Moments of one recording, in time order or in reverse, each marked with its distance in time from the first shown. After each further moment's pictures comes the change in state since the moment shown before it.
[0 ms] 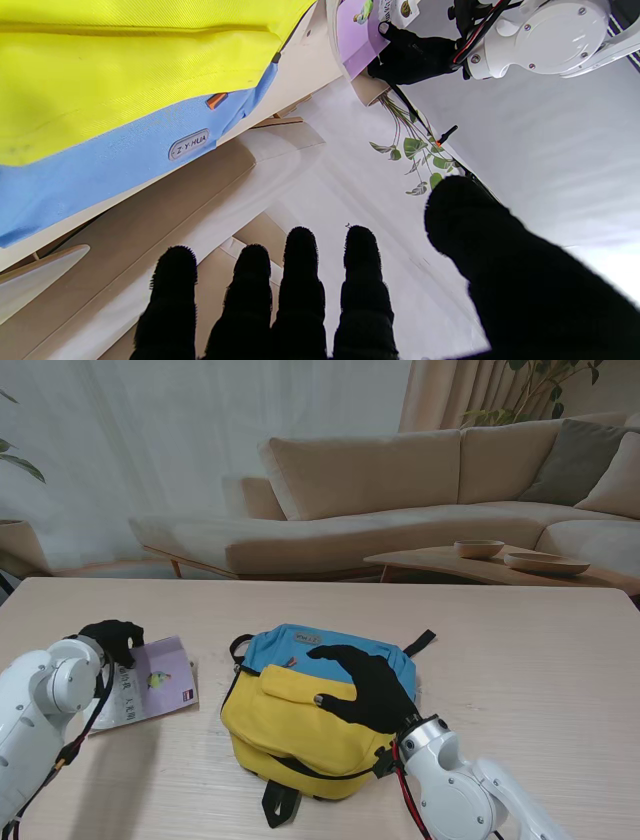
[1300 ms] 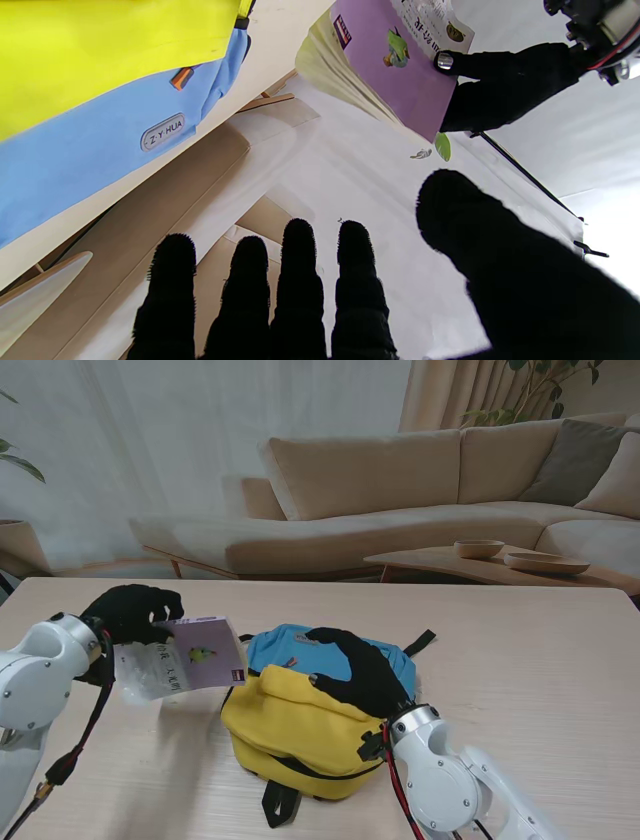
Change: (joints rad) left arm 0.252 -0.007 -0.210 -0.621 -0.225 -0.146 -0.172; right arm 0.065 -0.027 -0.051 0.007 0.132 0.080 -0.055; left_hand 0.077 0.050 -0.236 0.032 -0.001 -0.025 -0.031 0.162 -0.110 0.006 0.268 0.331 0.006 -0.002 0.253 0.186 -0.017 0.020 0.089 0.108; right_hand 0.016 -0.060 0.069 0.038 0.038 0.051 0.017 0.000 0.041 0.020 0.054 0.018 0.031 0.024 0.057 0.031 0.062 0.022 0.065 0.047
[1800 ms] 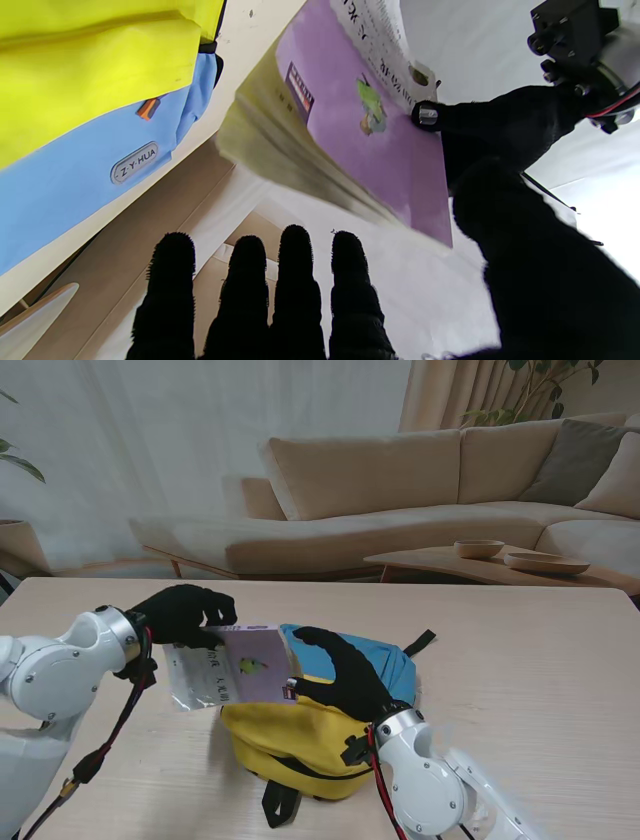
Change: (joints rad) left arm -0.079 0.020 0.149 -0.053 -0.185 0.022 -0.085; right arm 0.018 -0.014 -0.059 -0.009 0.050 0.028 -0.013; left_hand 0.000 0.000 0.000 0.009 0.000 0.000 0.000 0.017 -0.001 0.004 0.001 0.014 0.000 0.000 0.000 0.007 0.000 0.000 0.000 0.000; right_hand 0.004 -0.006 -0.239 -0.029 -0.069 0.063 -0.014 0.000 -0.056 0.029 0.026 0.003 0.000 0.014 0.006 0.000 0.005 0.007 0.011 0.011
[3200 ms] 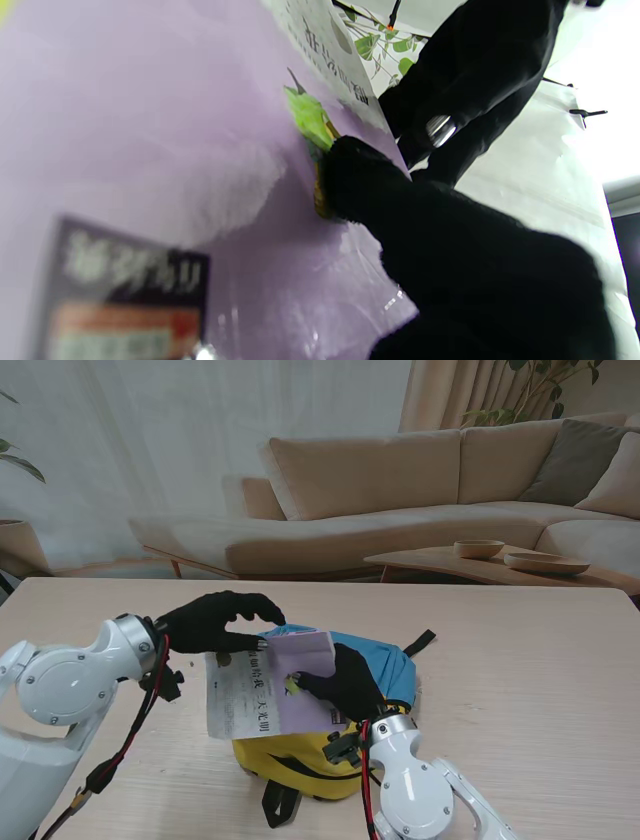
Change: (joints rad) left arm 0.008 -0.008 0.048 -0.022 -0.254 -0.001 -0.006; right arm -0.032 -0.064 -0.020 -0.037 0.255 0.015 -0.129; left_hand -0.202 0.298 -0.043 0.164 -0.290 0.055 -0.293 -0.566 -0.451 0.036 -0.272 -0.592 -0.394 -0.012 -0.610 -0.398 -0.255 -0.049 -0.352 -0.194; right_hand 0.408 -0.218 0.337 -0.183 0.691 0.180 0.172 0.647 0.721 0.216 0.478 0.325 0.752 0.269 0.872 0.261 0.719 0.187 0.746 0.325
